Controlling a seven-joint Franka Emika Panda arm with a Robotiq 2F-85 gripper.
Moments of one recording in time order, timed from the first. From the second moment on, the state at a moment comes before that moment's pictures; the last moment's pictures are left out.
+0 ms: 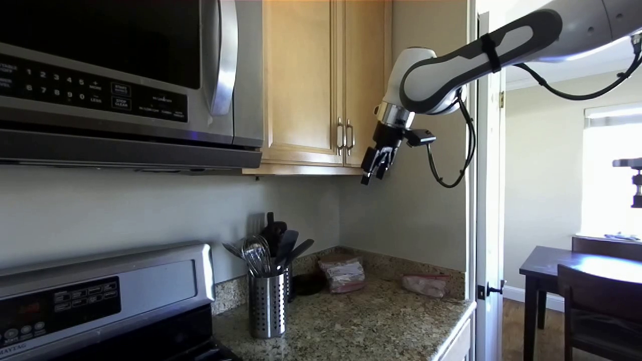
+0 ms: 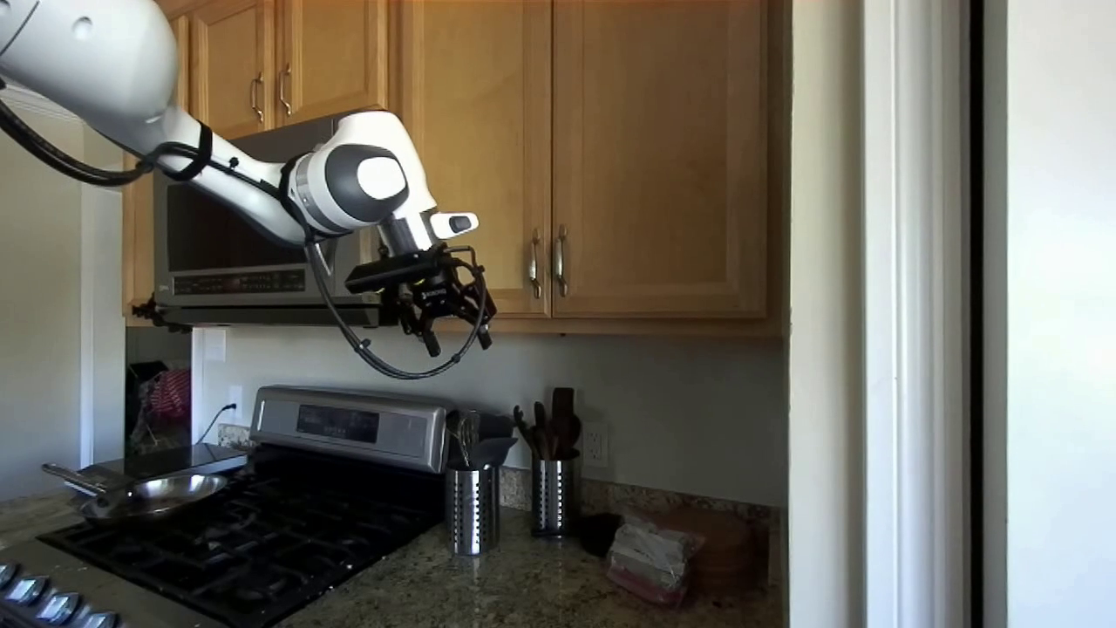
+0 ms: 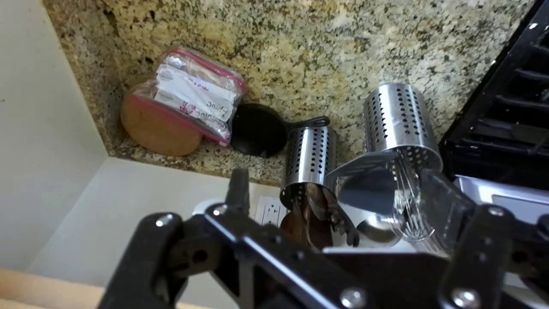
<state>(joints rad) -0.02 -0.20 0.00 -2.03 -0.12 2.31 -0.11</state>
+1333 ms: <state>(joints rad) -0.10 -0.02 -0.10 -1.78 -0.06 2.65 -0.06</state>
